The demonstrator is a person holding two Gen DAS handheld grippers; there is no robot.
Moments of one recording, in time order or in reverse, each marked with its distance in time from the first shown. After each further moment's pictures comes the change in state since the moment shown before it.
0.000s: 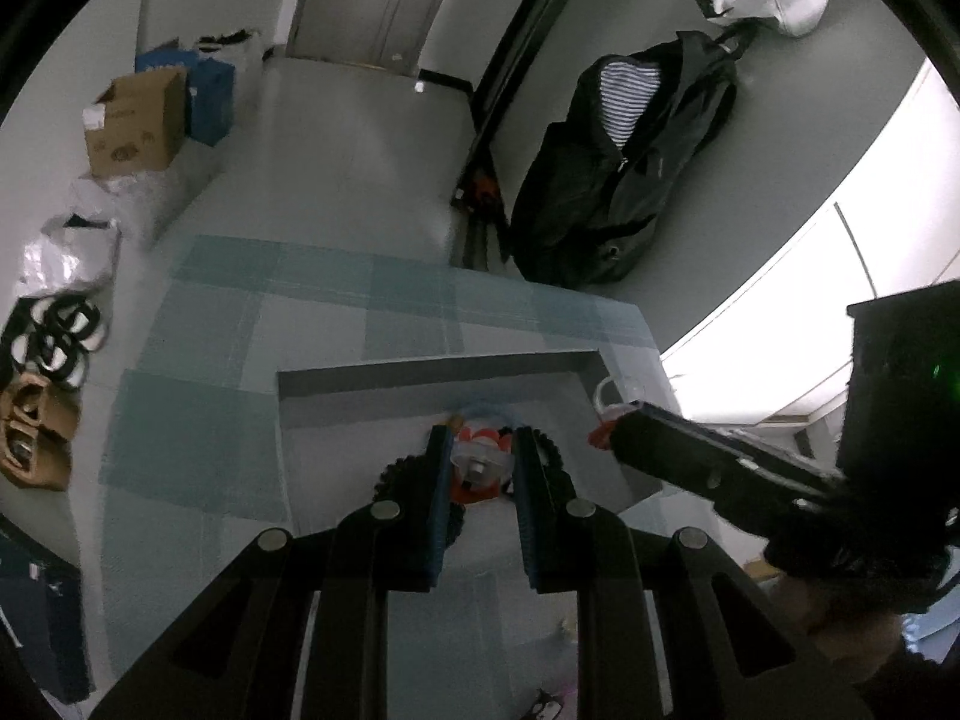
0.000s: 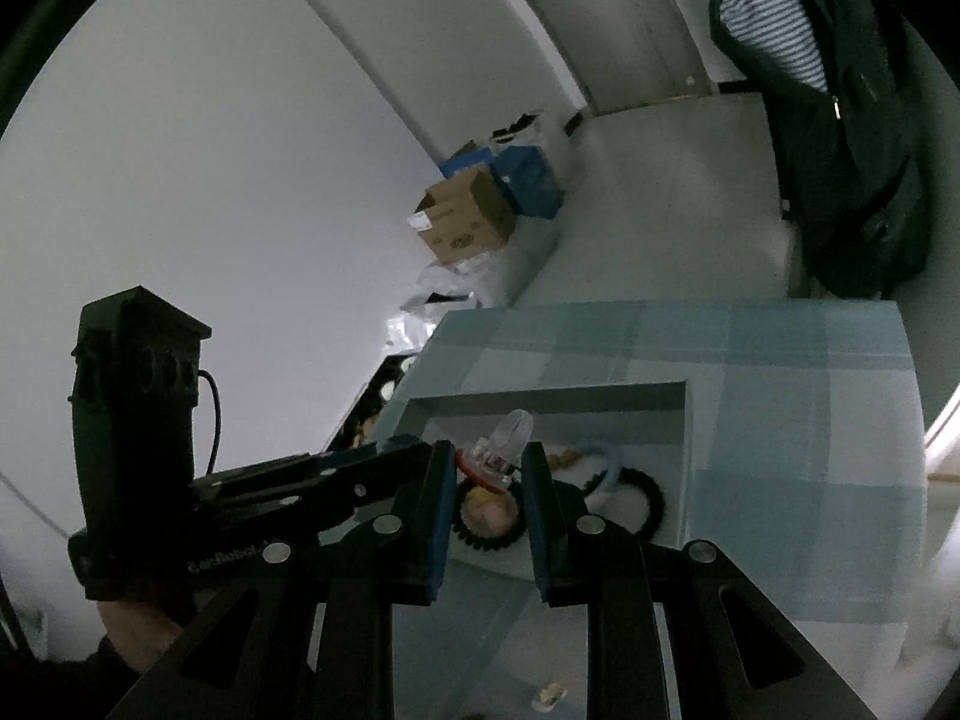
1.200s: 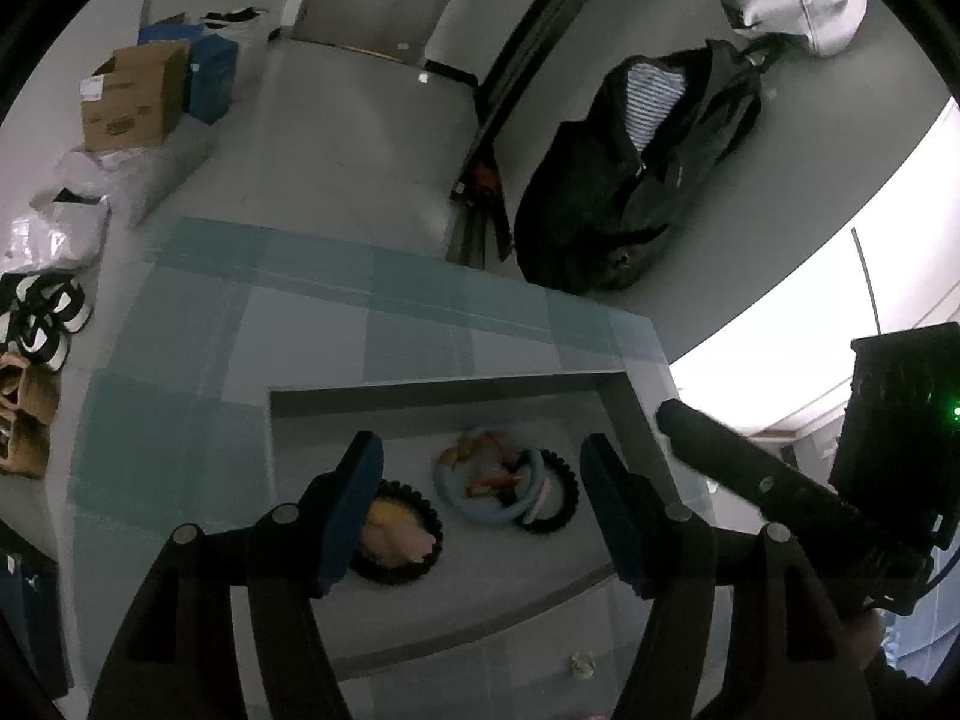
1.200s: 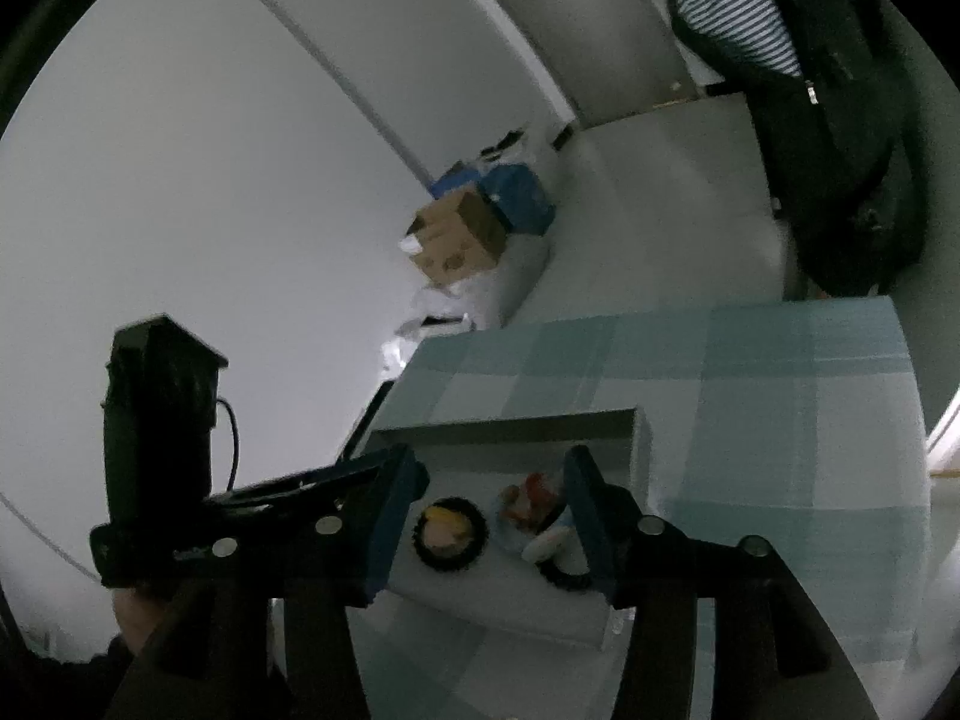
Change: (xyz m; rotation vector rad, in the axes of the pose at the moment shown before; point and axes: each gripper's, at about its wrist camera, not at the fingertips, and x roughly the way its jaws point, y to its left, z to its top) left arm 0.012 0.018 0.001 -0.046 0.007 -0.019; right arm 0.004 -0.031 0.002 0.055 -0.068 0.010
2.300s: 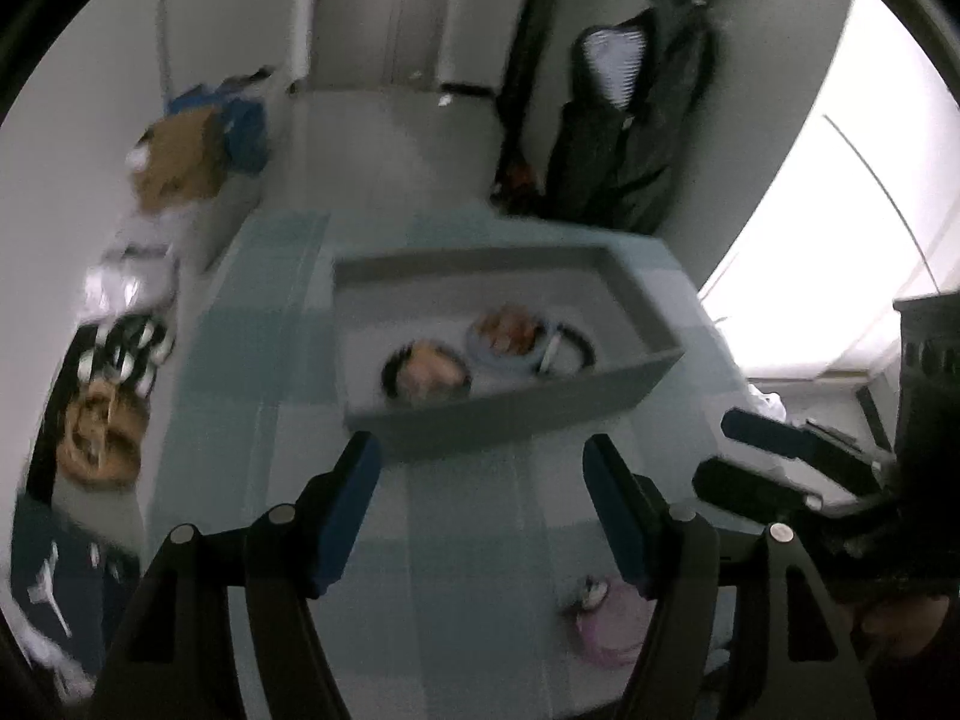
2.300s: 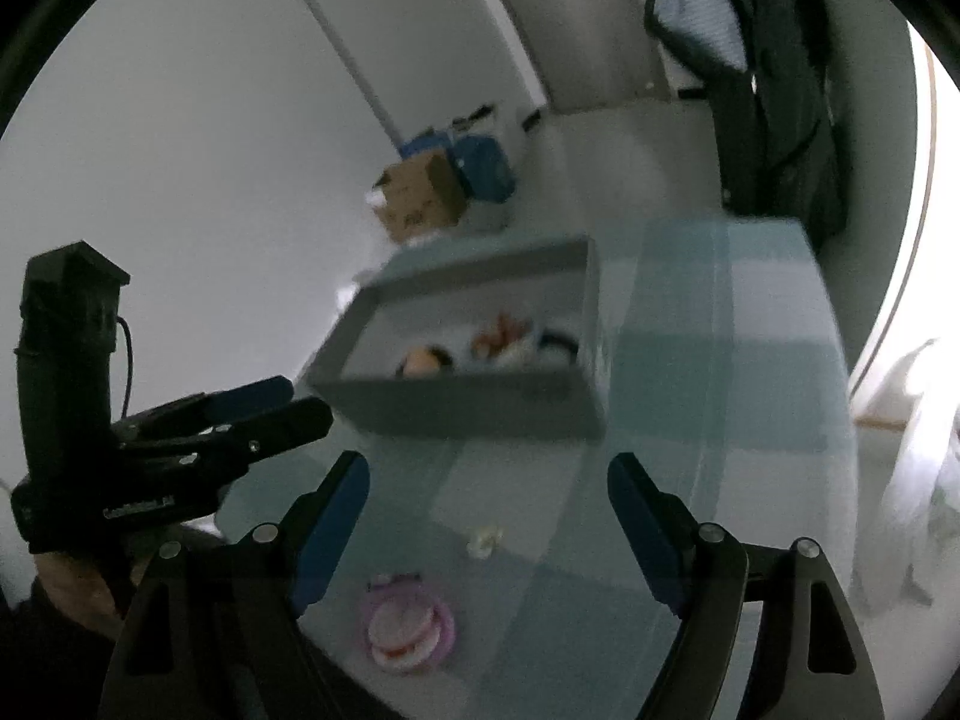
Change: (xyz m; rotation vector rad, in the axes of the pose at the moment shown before) left arm -0.036 -0.029 -0.074 0.126 -0.027 0.209; right arm -0.043 0.024 -0.086 -0.087 0.083 -0.151
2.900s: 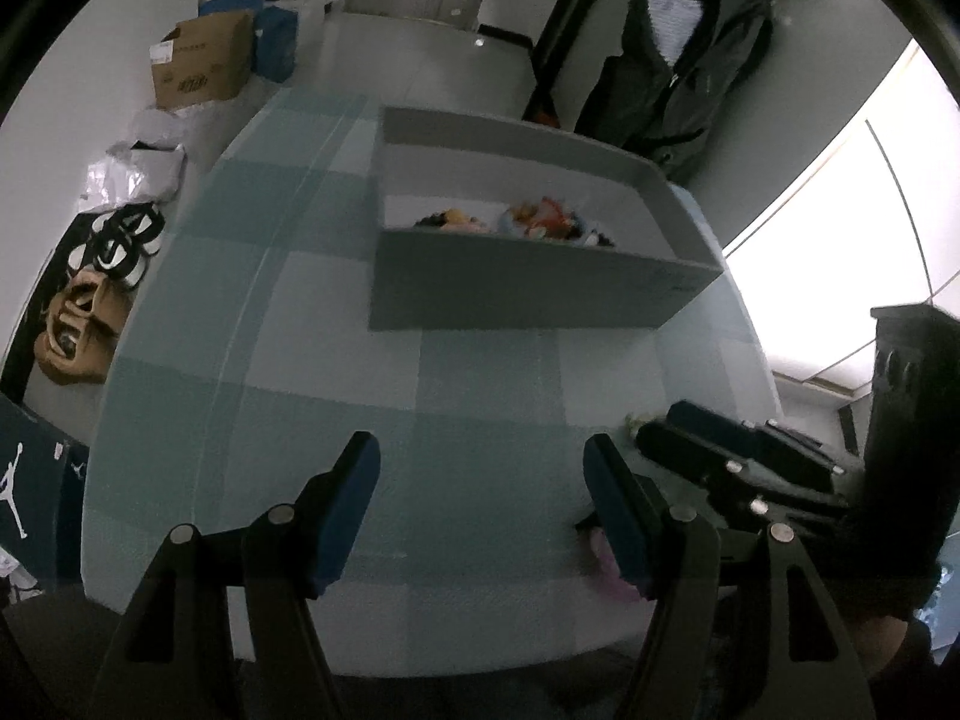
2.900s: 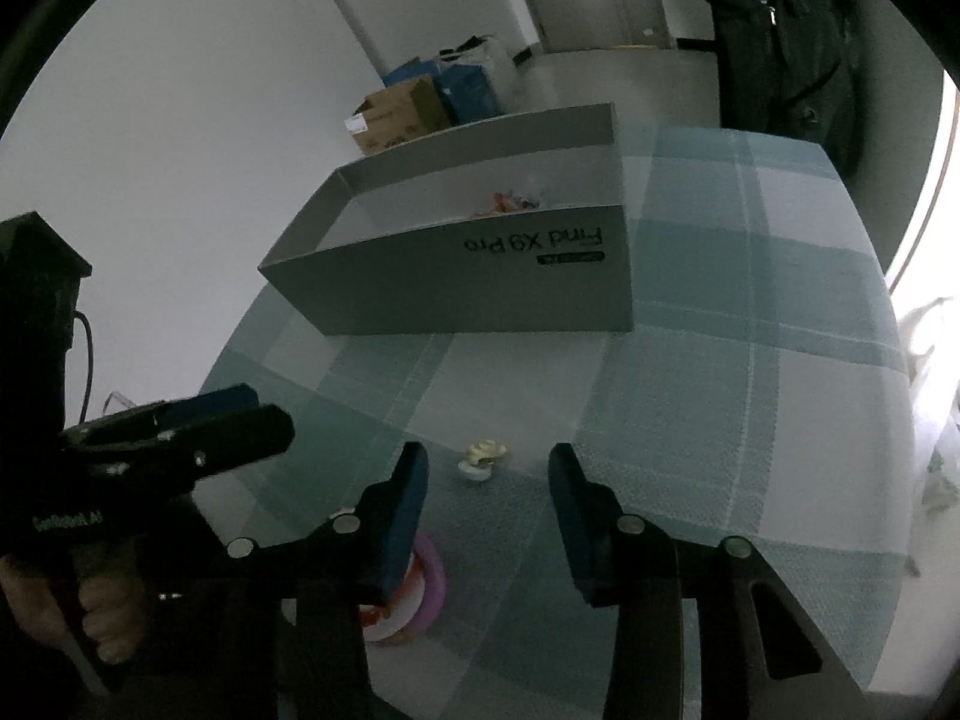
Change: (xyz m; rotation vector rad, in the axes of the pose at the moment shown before) left arm 0.015 0.017 -0.028 -0.121 0.128 -0.029; right arm 0.036 0.008 -0.025 -0.022 0.137 -0.069
